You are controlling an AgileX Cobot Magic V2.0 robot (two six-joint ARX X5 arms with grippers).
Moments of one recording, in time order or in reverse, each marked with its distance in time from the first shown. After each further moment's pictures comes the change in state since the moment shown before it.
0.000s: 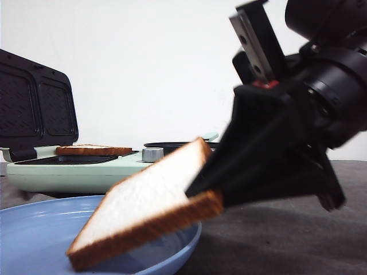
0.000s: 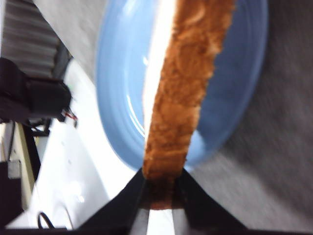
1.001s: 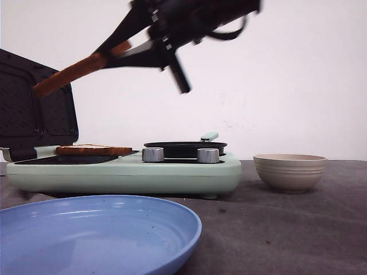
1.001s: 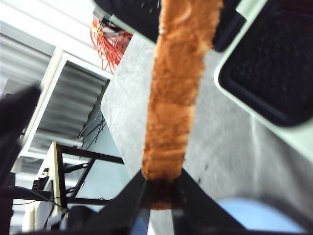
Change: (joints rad) left arm 0.000 -0.042 0.000 0.000 -0.097 0.000; right arm -0.041 0.498 0.845 -0.105 -0.013 0.051
